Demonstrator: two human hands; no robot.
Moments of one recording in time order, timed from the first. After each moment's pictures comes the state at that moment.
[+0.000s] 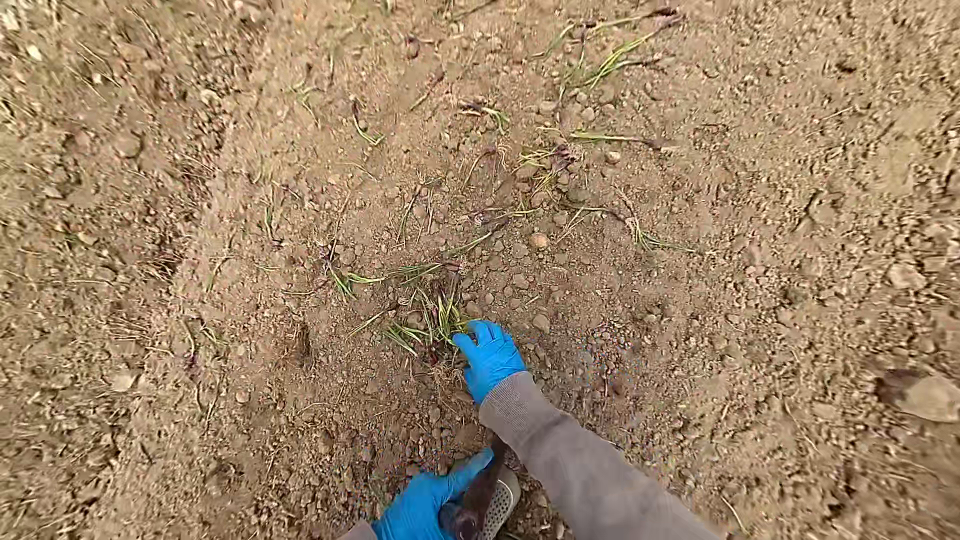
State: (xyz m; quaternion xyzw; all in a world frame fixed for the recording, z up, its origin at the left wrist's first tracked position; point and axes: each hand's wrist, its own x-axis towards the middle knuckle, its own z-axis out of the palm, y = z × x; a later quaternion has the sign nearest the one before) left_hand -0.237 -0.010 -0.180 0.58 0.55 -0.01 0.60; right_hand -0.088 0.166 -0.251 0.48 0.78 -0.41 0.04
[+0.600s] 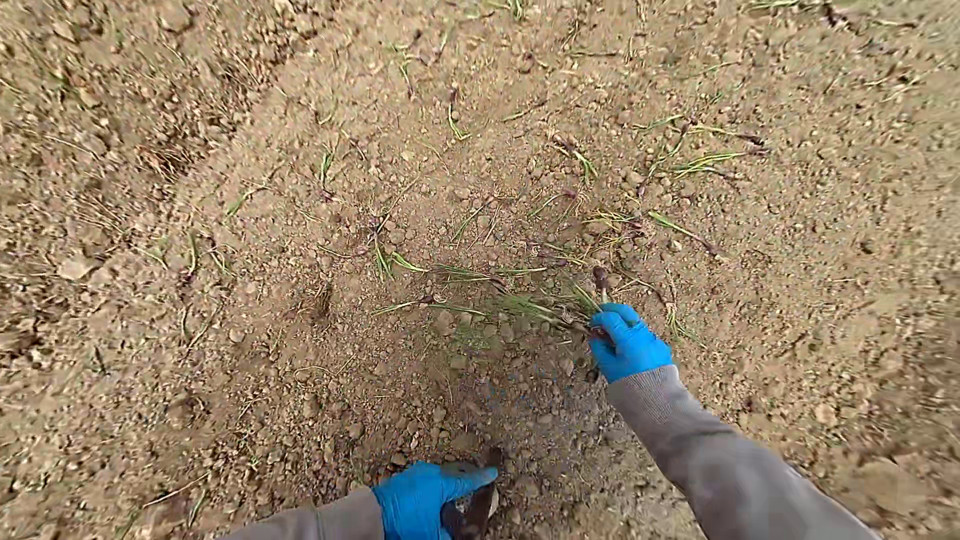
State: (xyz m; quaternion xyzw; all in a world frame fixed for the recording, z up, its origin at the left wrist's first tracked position) left_hand -0.259 0.008 -0.186 0.59 0.46 -0.10 0.66; right_hand -0.008 0.258 -0.160 0.53 0.81 -0.25 -0.08
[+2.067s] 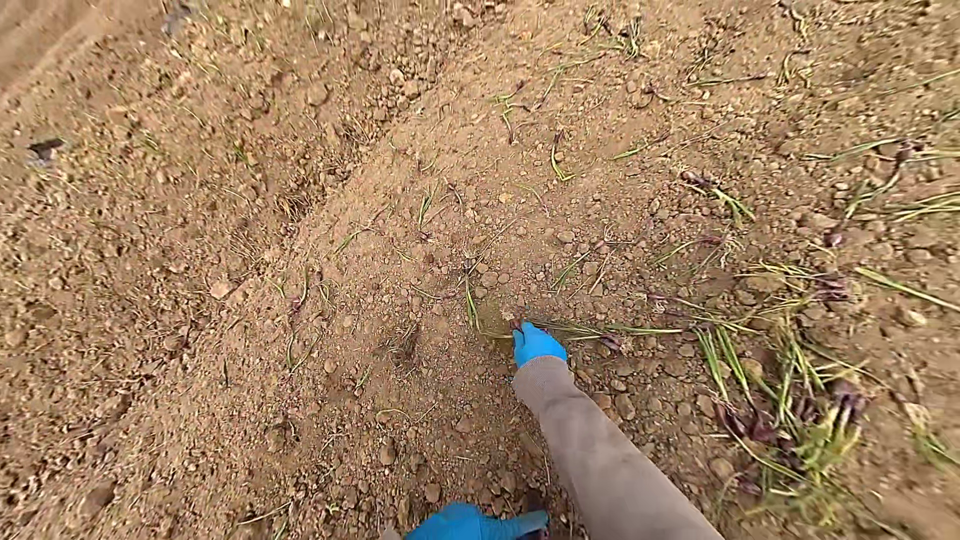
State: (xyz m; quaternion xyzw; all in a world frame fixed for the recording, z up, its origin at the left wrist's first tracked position) left_hand -0.357 0.015 -0.189 0.52 0.55 -0.07 0.65; right_hand -0.307 0.272 -0.308 0.56 0.71 -0.39 0.18
